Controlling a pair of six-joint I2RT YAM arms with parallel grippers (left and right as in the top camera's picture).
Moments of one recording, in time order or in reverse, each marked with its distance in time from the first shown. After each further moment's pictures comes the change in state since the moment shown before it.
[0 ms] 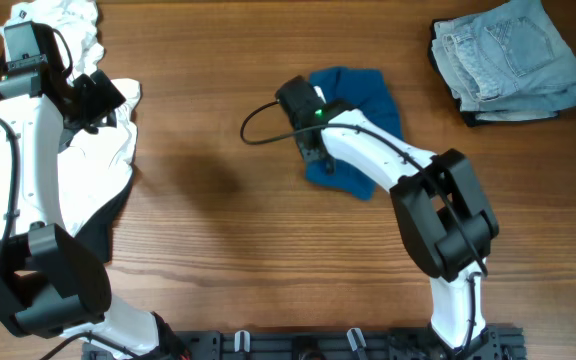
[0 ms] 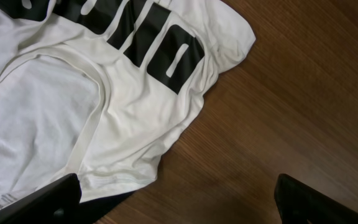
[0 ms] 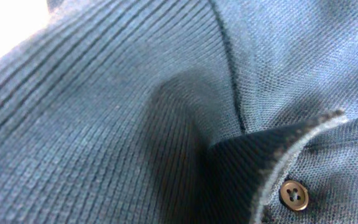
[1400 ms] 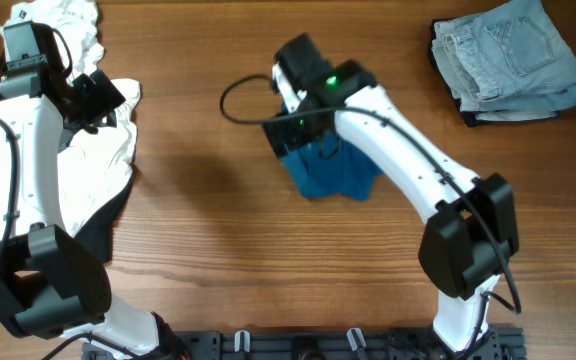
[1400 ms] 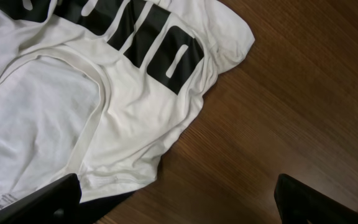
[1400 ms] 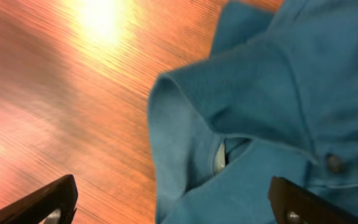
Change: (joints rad) left arm 0.000 -0.003 0.000 0.000 0.000 0.000; right arm 0.020 -0.114 0.220 -0.270 -0.374 -0.049
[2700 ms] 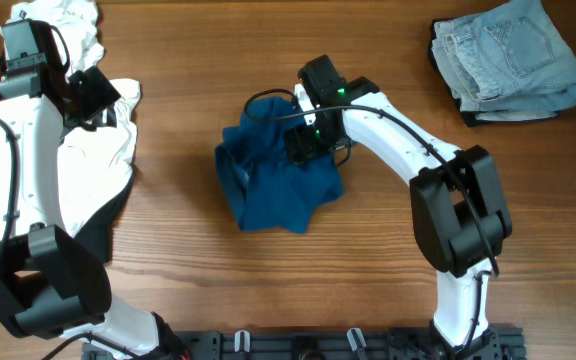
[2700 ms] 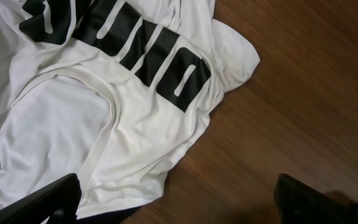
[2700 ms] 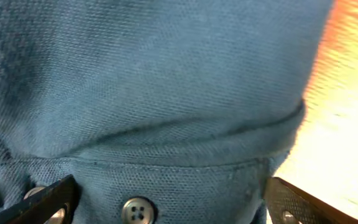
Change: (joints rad) left arm 0.000 0.000 0.000 0.039 -0.053 0.000; right arm -0.109 0.100 -0.158 0.170 -0.083 -0.018
